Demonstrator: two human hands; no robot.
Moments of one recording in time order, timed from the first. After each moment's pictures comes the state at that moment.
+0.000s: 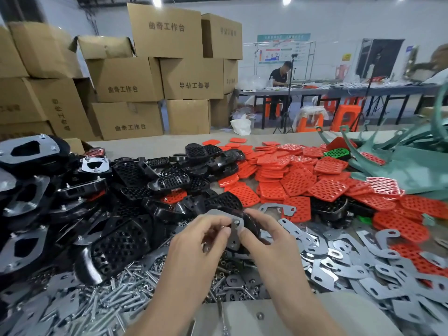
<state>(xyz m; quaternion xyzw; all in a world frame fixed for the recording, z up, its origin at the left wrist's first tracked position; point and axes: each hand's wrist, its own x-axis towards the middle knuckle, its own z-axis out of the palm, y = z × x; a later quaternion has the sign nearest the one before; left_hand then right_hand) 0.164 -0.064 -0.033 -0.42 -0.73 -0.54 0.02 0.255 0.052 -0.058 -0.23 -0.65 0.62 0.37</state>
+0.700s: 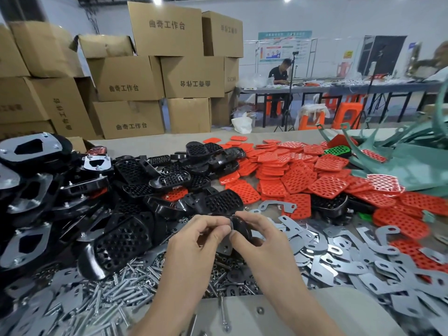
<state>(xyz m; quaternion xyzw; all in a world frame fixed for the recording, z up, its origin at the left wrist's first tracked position) 0.164 -0.062 -0.040 -0.35 -0.70 -0.62 -0.05 0.254 0.043 -0.059 -0.24 -0.69 0.60 0.33</state>
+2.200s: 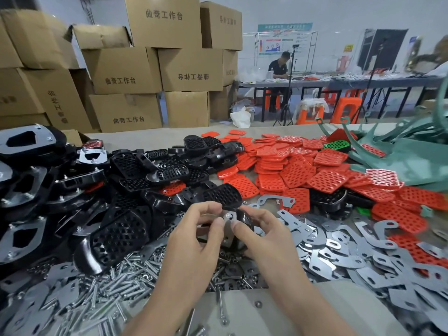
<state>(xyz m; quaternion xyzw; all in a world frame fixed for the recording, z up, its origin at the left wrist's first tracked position) 0.166 -0.066 -0.042 -0.39 -0.69 -0.61 -0.02 0.255 0.047 -0.056 -0.23 -0.63 0.65 0.35</state>
